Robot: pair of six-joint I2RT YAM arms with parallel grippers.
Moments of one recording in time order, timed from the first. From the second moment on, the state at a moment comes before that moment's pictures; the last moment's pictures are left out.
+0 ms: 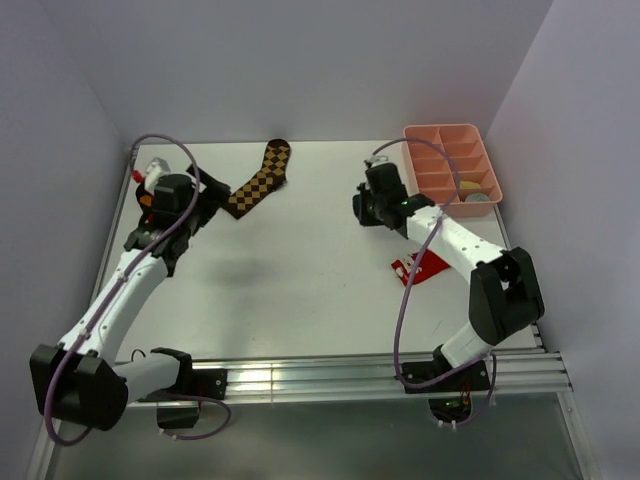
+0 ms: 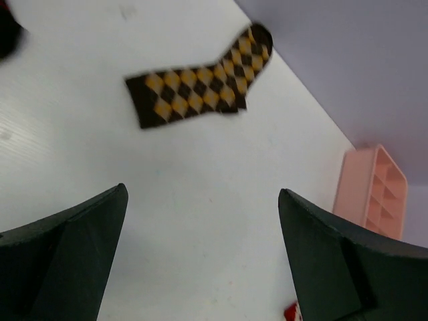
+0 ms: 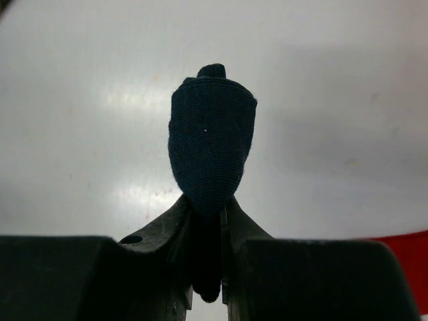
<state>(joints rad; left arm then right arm) -0.26 1.16 0.96 -0.29 -0.21 -0.95 0.45 1.56 1.12 -0.35 0.11 0.31</state>
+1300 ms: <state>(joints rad) -0.25 1.06 1.00 -0.41 -0.71 -0.60 -0.14 2.00 1.68 -0.68 -0.01 0.87</state>
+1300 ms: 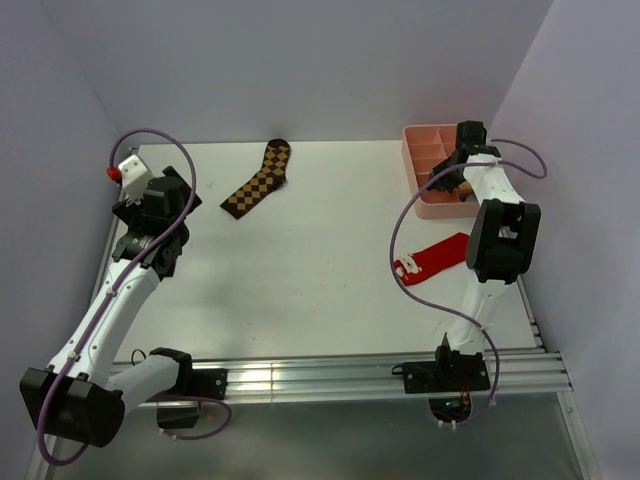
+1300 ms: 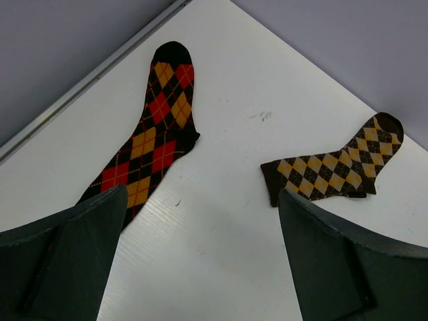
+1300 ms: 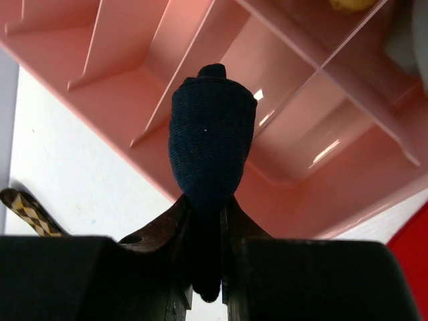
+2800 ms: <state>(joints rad) -0.25 1.06 1.00 -0.41 -0.71 -0.60 -0.15 2.16 1.80 -0.63 0.03 0.85</state>
